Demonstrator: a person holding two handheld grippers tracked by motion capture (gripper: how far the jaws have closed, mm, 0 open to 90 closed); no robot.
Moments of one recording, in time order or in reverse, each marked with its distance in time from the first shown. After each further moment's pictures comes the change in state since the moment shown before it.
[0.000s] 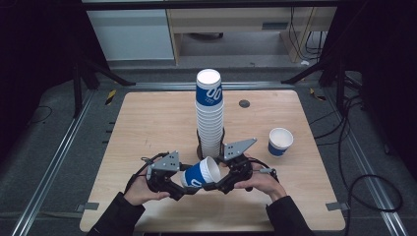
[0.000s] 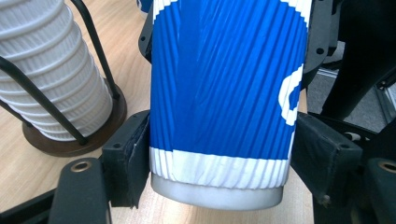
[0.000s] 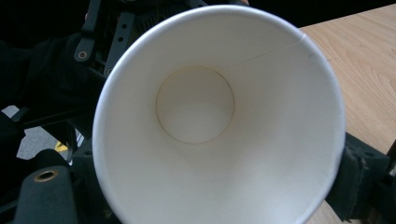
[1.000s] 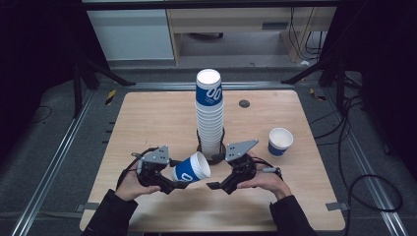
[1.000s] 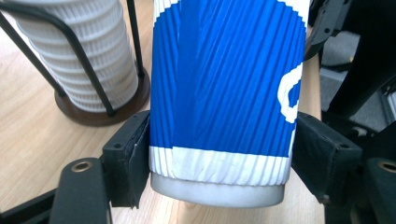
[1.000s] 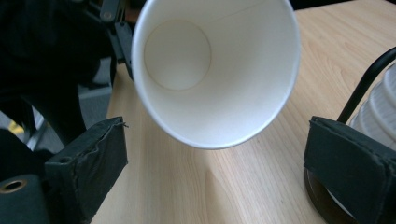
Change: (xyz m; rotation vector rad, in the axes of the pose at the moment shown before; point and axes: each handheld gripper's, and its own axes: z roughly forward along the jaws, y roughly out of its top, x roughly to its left) left arm 0.019 -0.012 -0.021 0.000 0.022 -0.063; right arm -0.001 -0.001 -0.008 0.072 -0.124 -0.072
